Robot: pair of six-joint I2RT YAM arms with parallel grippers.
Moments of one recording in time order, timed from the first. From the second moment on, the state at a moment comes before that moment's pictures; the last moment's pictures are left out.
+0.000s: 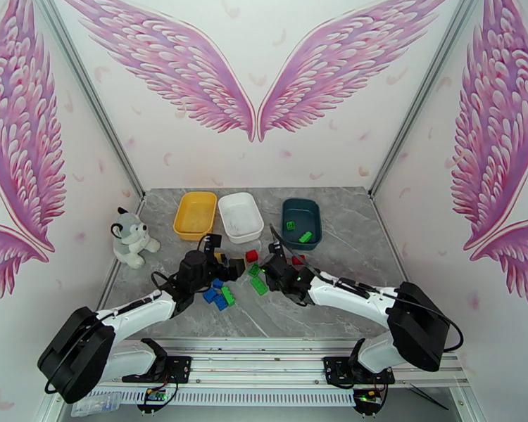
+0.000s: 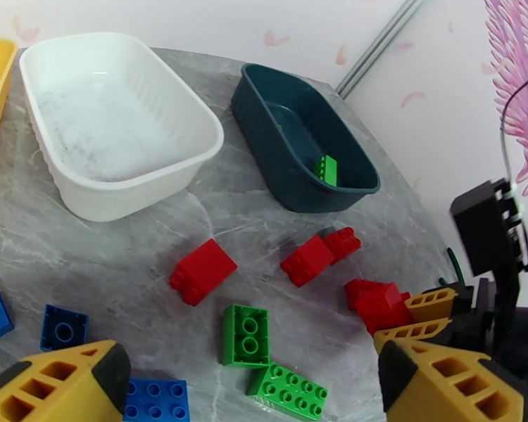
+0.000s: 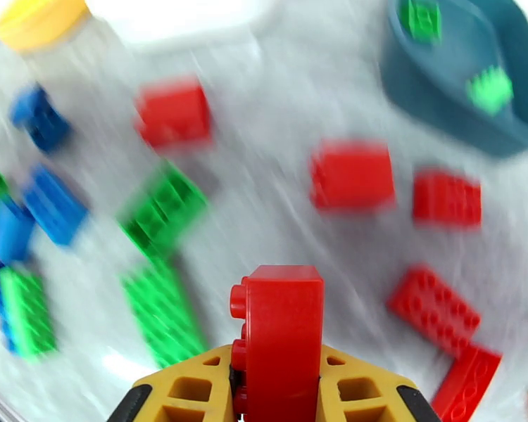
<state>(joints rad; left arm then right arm) -0.54 1.26 0.46 0.43 0.16 -0.51 0.86 1.54 1.00 -0.41 0.39 0.54</state>
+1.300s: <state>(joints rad) -0.59 1.20 0.39 0.47 0.16 -0.50 0.67 1.54 1.17 -0.39 0.26 0.48</state>
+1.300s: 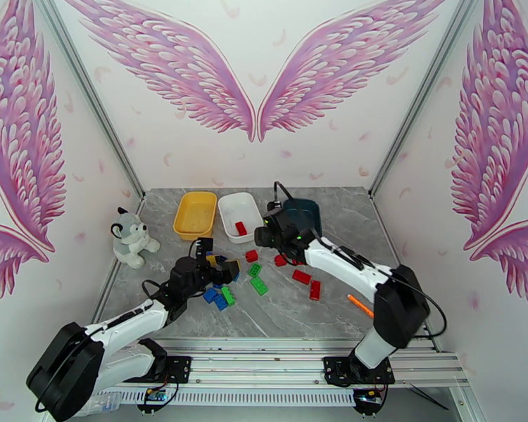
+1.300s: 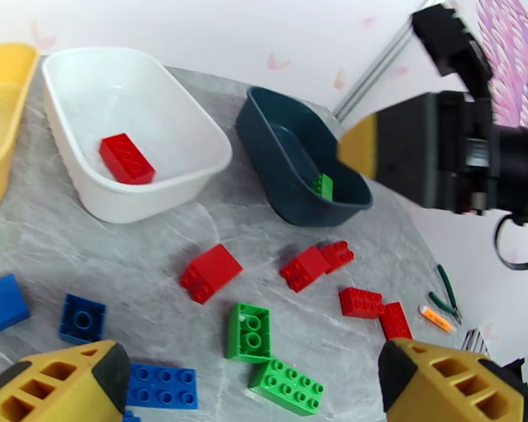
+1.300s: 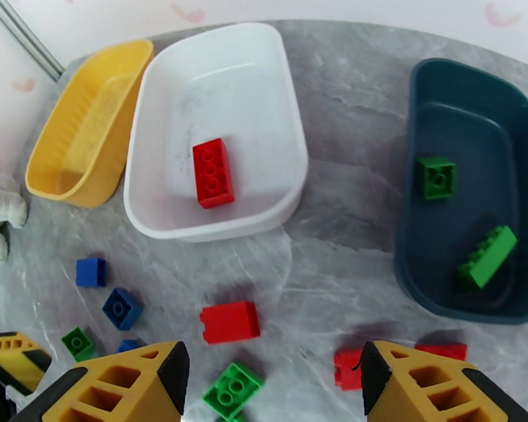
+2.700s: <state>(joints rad) -0.81 1.60 0.64 0.61 0.16 -0.47 0.59 1.26 0.46 -0.32 0.37 0.76</state>
